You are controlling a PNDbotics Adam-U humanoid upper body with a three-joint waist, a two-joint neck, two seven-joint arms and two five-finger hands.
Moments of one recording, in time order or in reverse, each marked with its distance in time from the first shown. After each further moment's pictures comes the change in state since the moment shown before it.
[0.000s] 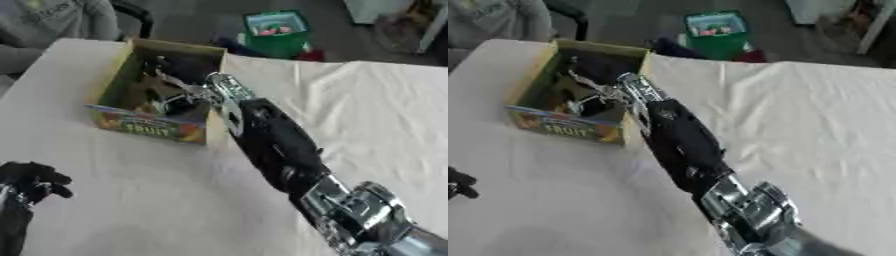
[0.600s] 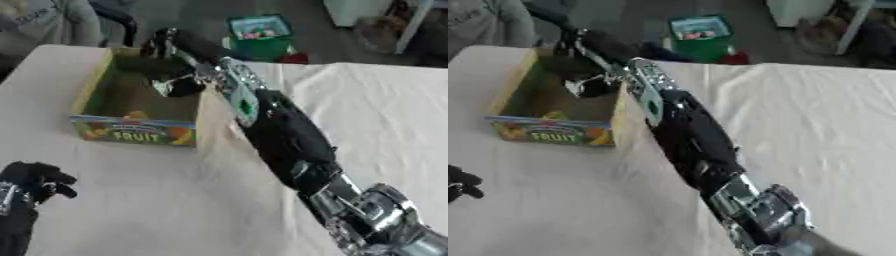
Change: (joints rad) left arm 0.028 0.001 0.025 0.001 -0.008 -0.004 0.024; right arm 0.015 -0.065 -0.004 -0.212 -0.475 0.076 0.010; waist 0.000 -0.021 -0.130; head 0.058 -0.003
